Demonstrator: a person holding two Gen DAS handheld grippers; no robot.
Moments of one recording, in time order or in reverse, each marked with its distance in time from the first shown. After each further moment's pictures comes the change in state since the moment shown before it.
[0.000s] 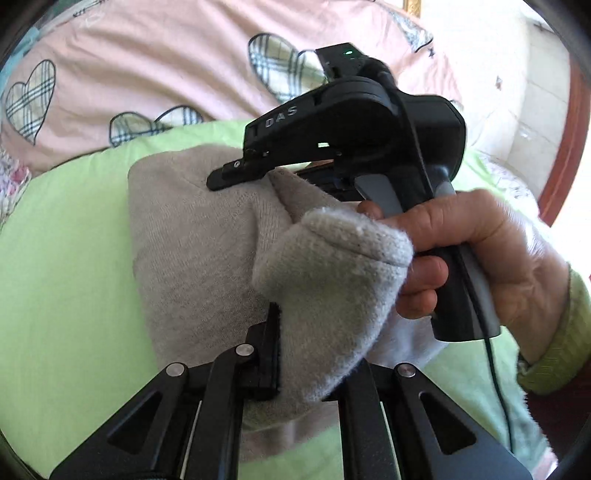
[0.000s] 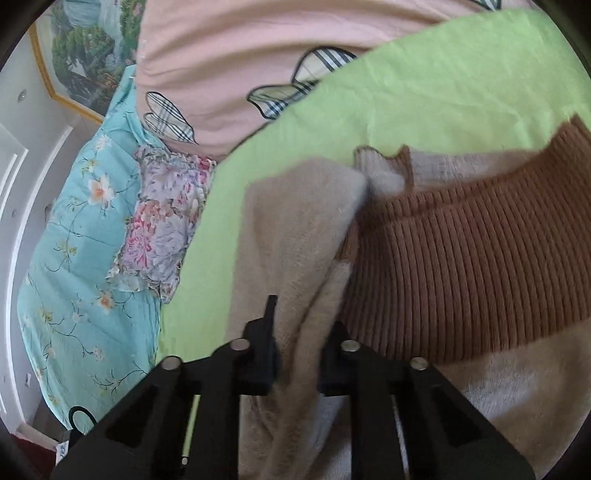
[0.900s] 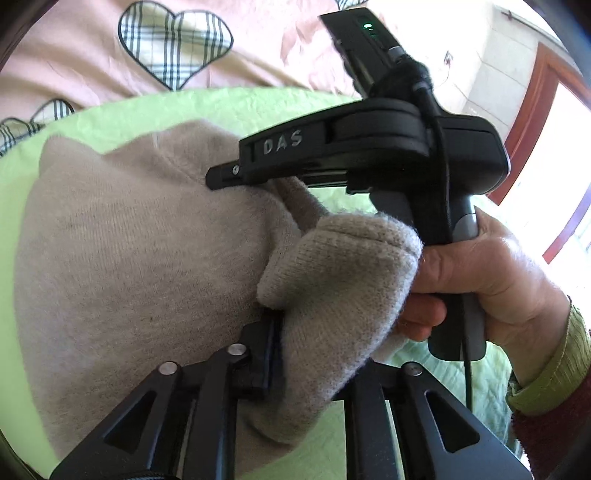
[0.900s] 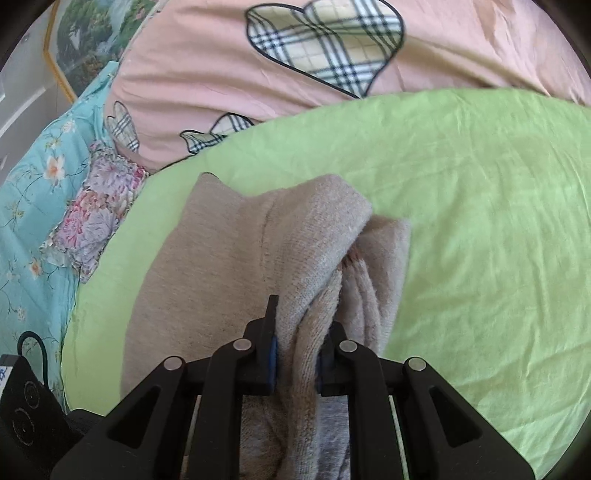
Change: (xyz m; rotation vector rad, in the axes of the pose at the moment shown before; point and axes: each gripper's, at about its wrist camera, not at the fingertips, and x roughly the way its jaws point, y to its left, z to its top) left arm 0.088 -0.108 0.016 0.055 0.115 -0.241; right arm -0.120 -0.084 -0.025 -0.123 -0.106 -0.367
